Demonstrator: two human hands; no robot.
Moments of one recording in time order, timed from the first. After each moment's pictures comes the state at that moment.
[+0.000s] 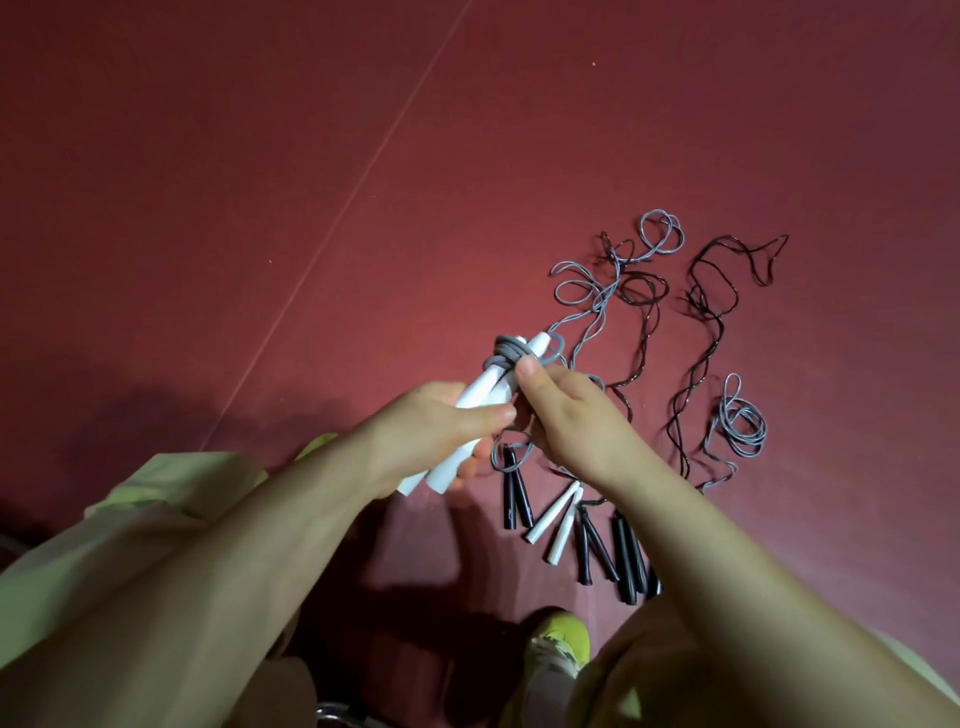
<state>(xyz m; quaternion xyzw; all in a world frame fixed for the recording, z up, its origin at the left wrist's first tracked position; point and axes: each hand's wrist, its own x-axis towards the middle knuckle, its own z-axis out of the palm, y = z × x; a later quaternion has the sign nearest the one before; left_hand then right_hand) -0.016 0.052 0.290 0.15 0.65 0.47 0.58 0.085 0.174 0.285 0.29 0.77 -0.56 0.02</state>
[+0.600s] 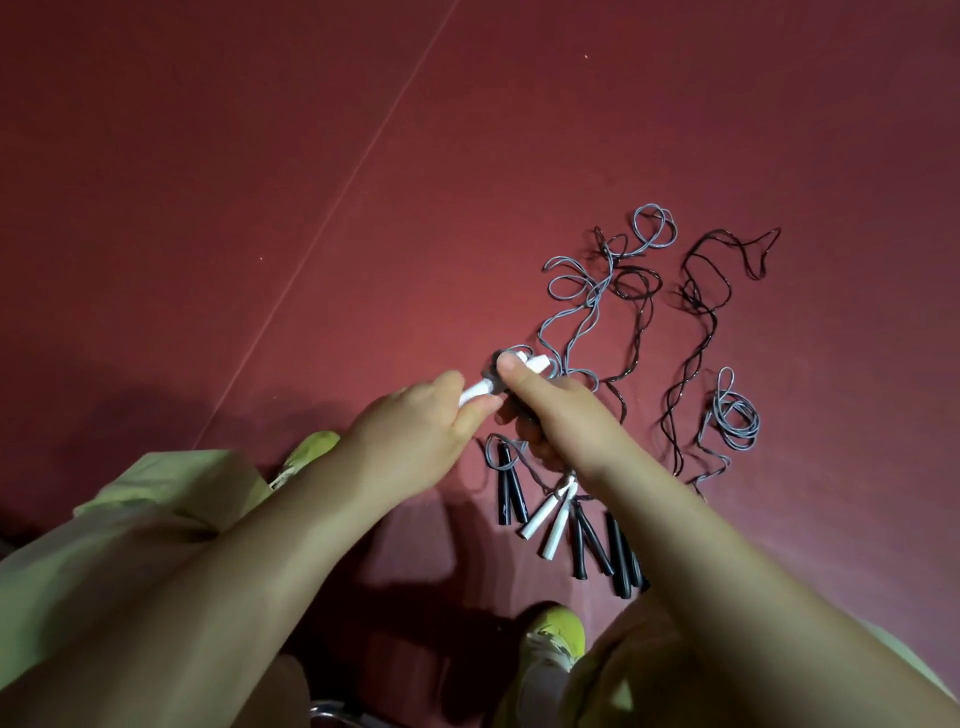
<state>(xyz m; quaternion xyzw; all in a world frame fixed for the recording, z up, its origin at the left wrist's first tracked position) -0.010 0.050 0.280 0.38 0.86 0.21 0.26 0.086 0.172 0.288 0.41 0.66 -0.62 0.07</state>
